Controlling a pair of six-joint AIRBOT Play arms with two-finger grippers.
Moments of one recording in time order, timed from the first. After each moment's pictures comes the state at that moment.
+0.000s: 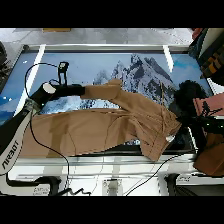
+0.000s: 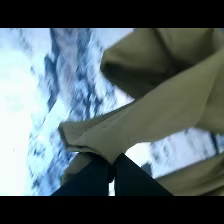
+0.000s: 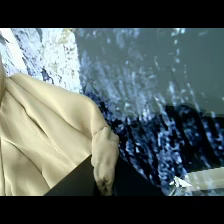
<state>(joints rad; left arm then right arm) -0.11 -1.52 1.22 0.92 -0.65 -1.03 -0.67 -1.51 0.85 -0.75 0.93 0.98</state>
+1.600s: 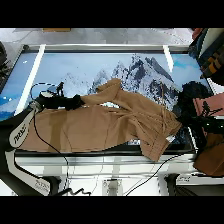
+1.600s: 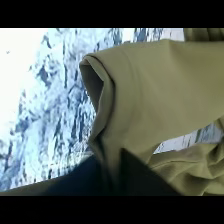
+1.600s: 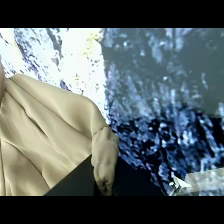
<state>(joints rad) 0.05 -1.78 1.22 0.58 -0.86 -1.14 -0.67 -1.51 0.85 -0.75 0.93 0.98</state>
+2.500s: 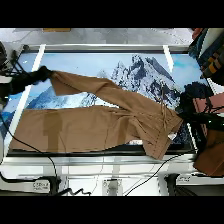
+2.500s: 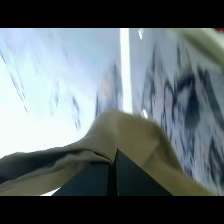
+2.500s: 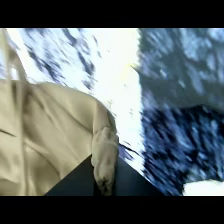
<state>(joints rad) 0.28 -1.52 1.40 0.51 -0.74 -1.03 -0.67 -1.51 0.91 -0.69 0.95 0.97</state>
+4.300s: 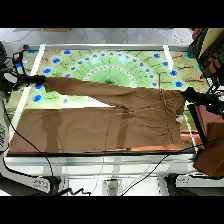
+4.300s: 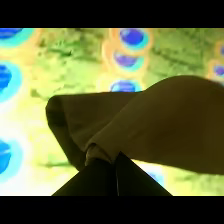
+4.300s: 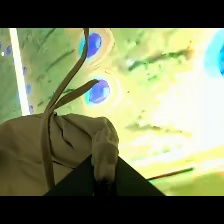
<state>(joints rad) 0.30 -1.70 1.56 1.18 -0.78 -1.15 -0.52 -1.49 1.11 -0.61 0.77 0.98</state>
